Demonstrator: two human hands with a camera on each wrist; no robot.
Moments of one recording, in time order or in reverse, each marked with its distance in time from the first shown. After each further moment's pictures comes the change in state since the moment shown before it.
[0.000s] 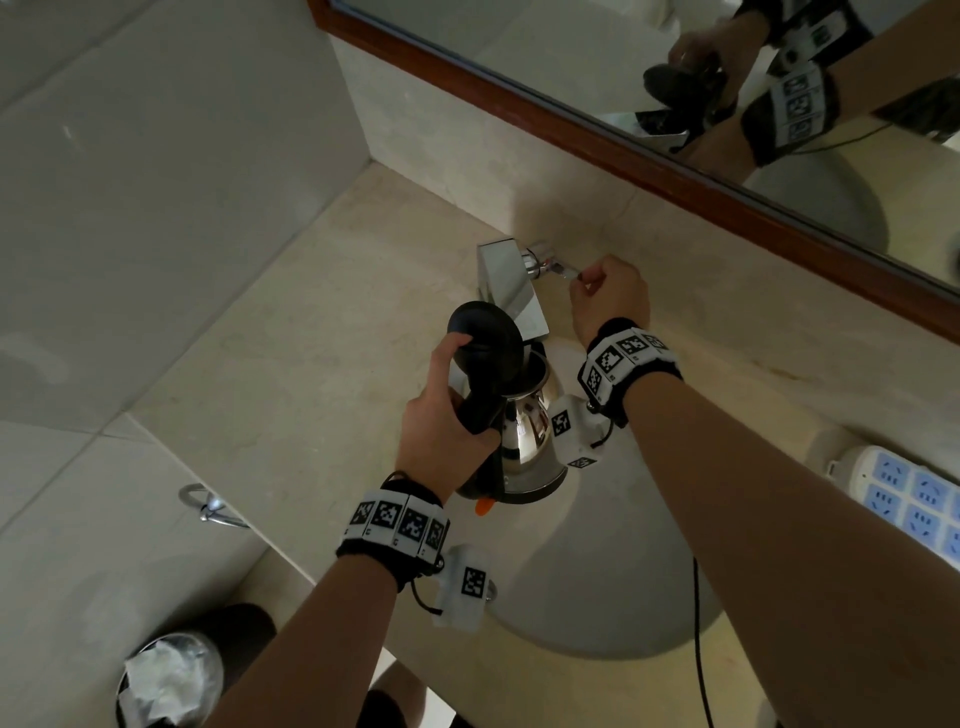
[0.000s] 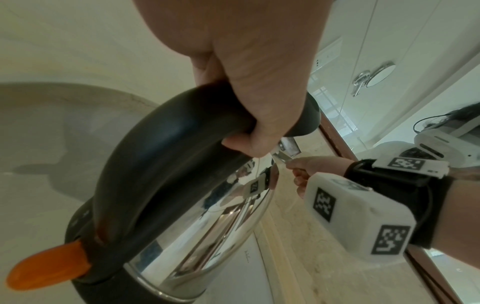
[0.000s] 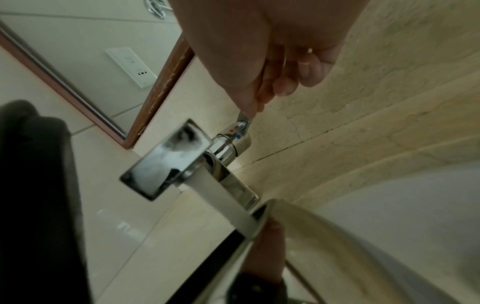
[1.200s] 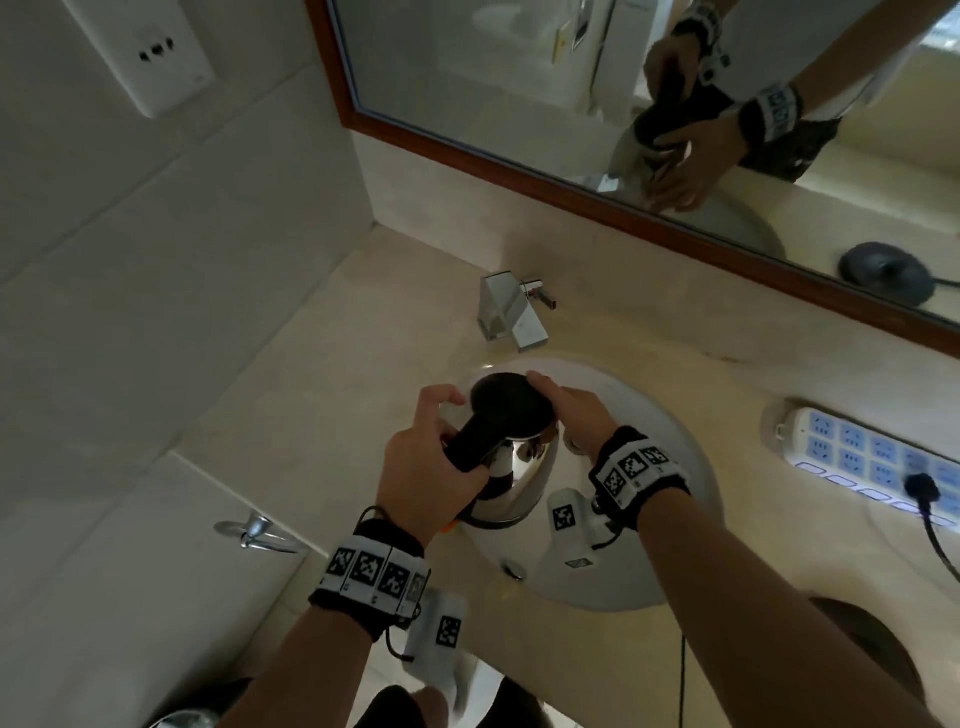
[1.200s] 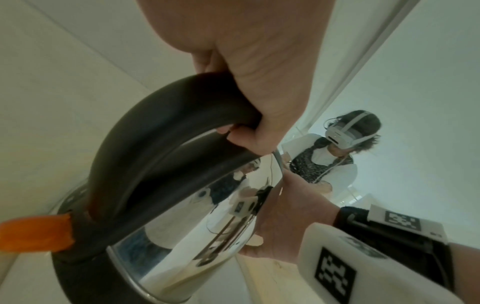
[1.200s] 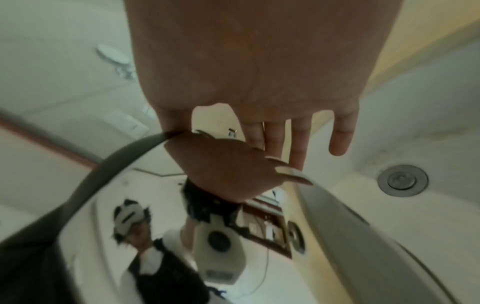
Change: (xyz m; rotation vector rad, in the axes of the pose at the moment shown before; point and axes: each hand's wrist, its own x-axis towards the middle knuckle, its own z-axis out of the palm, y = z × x) left_hand -0.072 -0.001 -0.083 0.044 0.015 0.309; right_hand -0.156 -0.002 -0.027 0.401 -0.488 0.395
